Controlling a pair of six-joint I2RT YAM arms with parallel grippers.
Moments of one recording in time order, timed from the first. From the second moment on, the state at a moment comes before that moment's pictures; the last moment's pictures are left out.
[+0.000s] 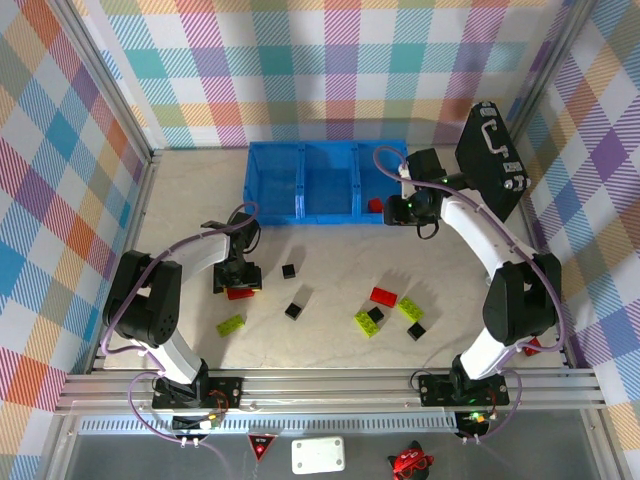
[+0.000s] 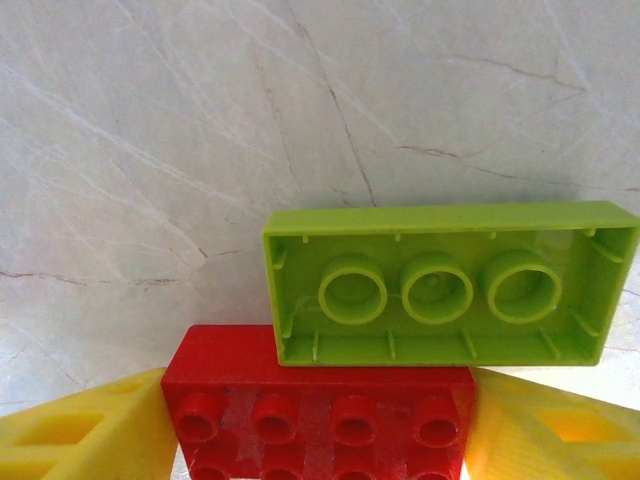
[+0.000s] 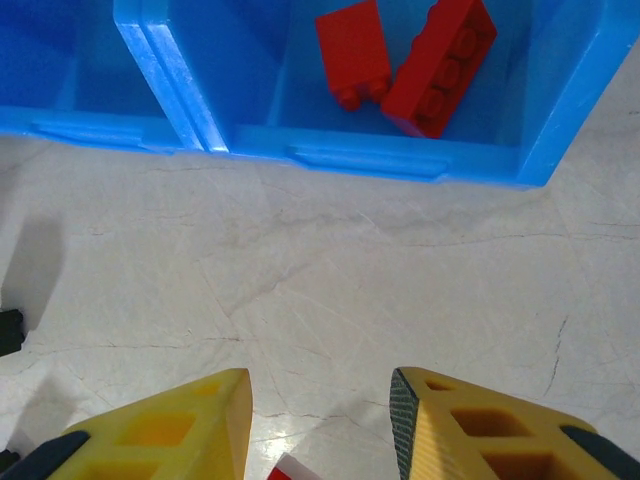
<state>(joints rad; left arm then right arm) -0.32 1.66 0.98 -0.89 -0.07 -0.44 0.31 1.64 1.41 -0.86 -0.14 0.21</state>
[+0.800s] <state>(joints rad) -0.28 1.45 0.98 -0.75 0.26 -0.62 0.42 1.57 1.28 -0.70 -0.24 0.30</state>
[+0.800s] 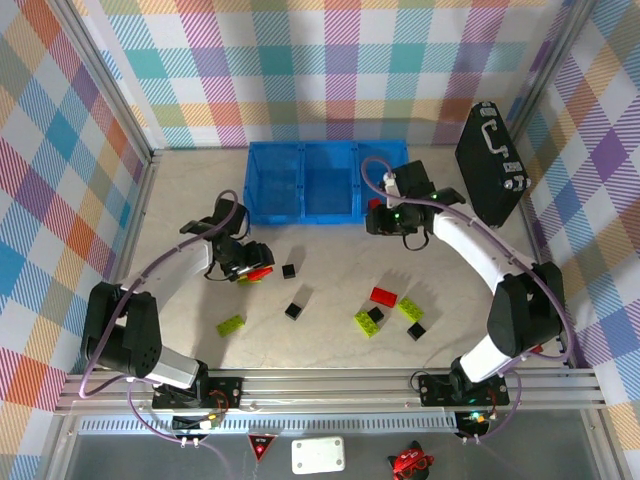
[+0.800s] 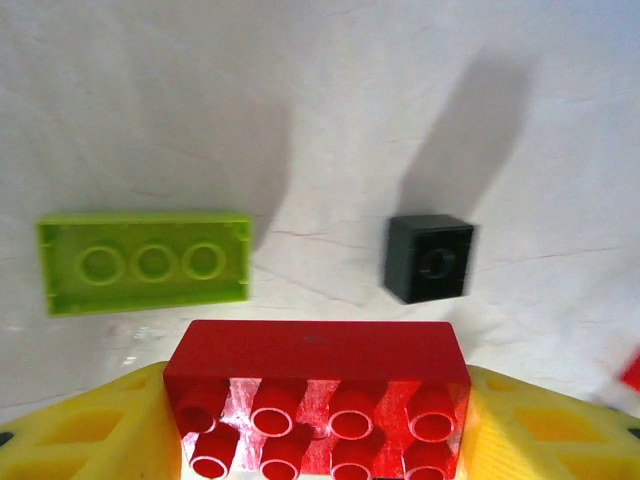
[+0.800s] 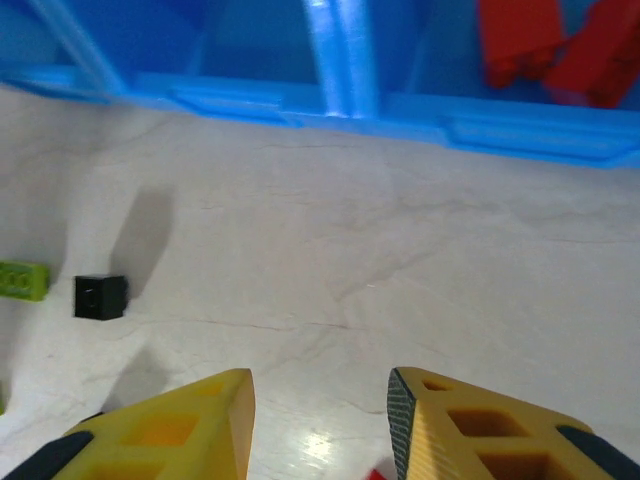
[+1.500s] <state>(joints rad) -0.25 1.31 0.82 -0.19 0.49 -1.21 0.72 1.56 1.02 -0.03 -0.33 0.48</state>
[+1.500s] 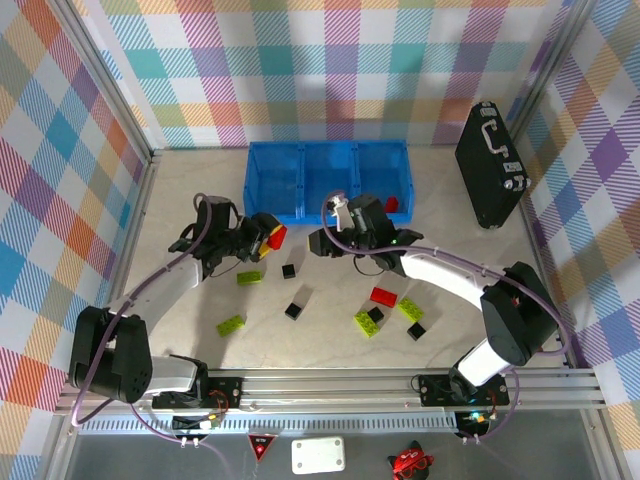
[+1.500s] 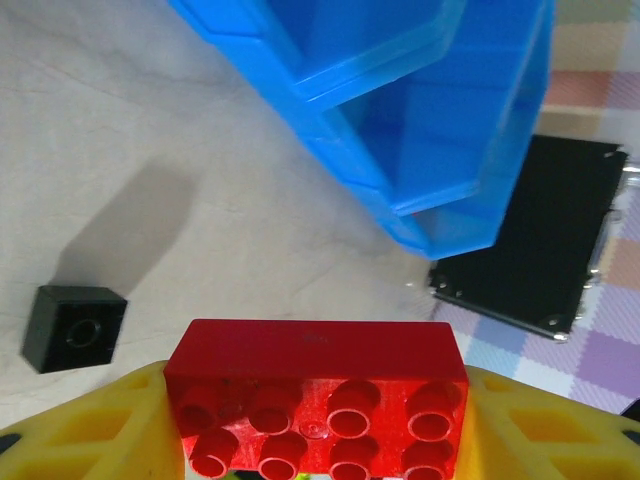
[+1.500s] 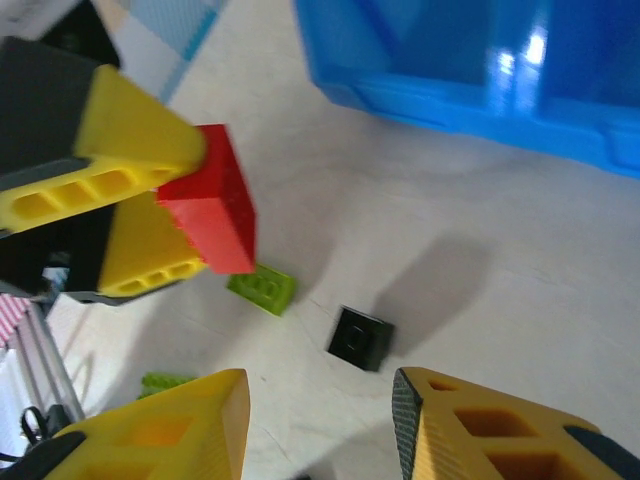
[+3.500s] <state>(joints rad) -0.24 1.19 0.82 -0.19 0.48 -1.29 0.81 1.81 1.23 0.17 -0.39 0.43</state>
